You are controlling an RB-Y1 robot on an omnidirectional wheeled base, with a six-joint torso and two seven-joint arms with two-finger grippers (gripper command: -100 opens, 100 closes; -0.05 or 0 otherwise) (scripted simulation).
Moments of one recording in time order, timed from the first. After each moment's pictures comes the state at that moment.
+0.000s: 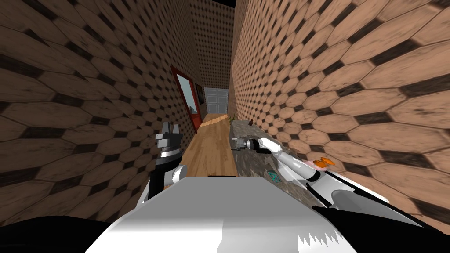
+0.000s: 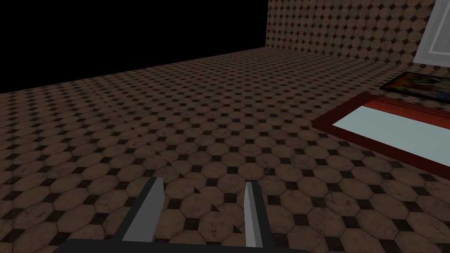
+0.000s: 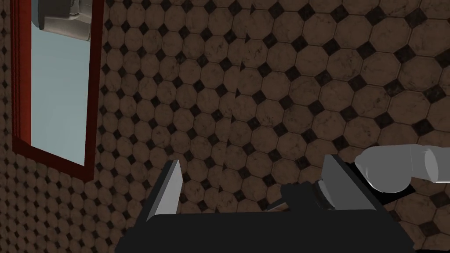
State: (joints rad) left arm 0.51 -0.01 0.07 -2.38 0.08 -0.51 -0.02; right arm -0.32 -1.00 0.53 -1.75 0.95 -0.80 -0.01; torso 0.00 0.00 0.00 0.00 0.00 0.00
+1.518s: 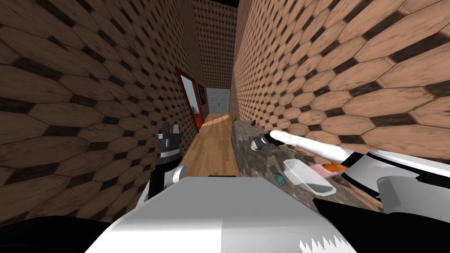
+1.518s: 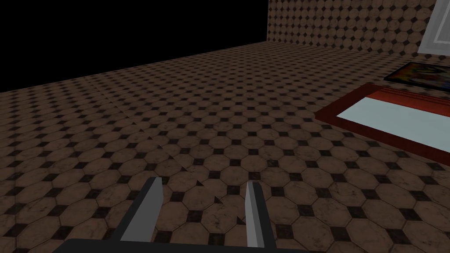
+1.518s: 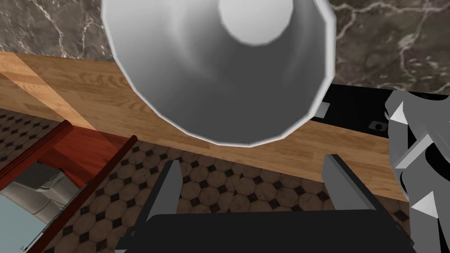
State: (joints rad) left arm 0.51 -0.01 0.07 -2.38 0.08 -0.51 -0.02; right arm -0.68 -1.40 0.88 -1.51 1.41 -0.95 -0.06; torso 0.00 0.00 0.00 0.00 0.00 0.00
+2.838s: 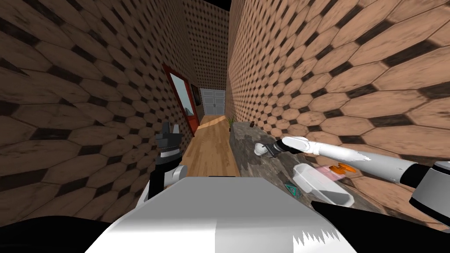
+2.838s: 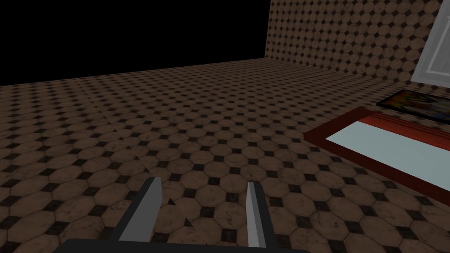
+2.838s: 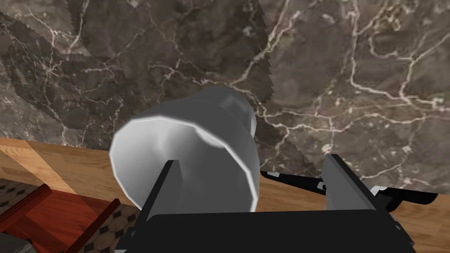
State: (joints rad) left arm 0.51 -0.01 0.07 -2.38 0.08 -0.51 -0.02; right arm -0.50 -1.60 0.90 -1.55 1.47 -0.89 0.09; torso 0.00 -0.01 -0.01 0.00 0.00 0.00
